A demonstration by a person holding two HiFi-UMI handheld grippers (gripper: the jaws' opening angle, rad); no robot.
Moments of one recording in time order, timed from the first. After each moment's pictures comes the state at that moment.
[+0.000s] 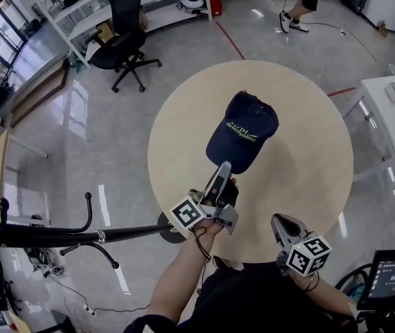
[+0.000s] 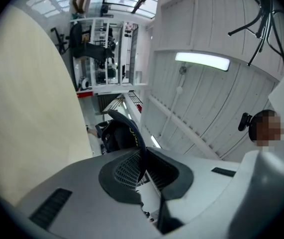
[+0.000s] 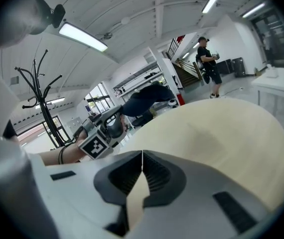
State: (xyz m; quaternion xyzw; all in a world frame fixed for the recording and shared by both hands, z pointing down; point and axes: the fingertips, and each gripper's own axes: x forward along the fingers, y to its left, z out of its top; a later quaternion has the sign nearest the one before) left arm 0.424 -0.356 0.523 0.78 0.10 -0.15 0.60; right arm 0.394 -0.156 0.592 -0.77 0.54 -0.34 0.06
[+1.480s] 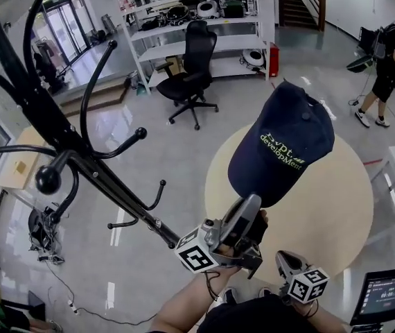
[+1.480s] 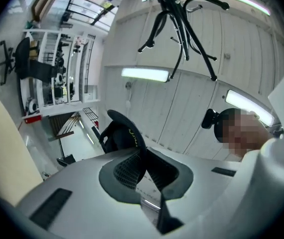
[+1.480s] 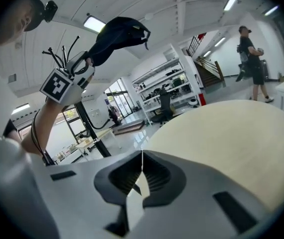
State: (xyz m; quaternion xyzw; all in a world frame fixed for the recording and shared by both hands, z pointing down) left arm 0.244 -0.328 0.258 0.81 0.19 -0.34 0.43; right arm 0.282 -0.193 0.553 -0.71 0.63 -0.31 0.03
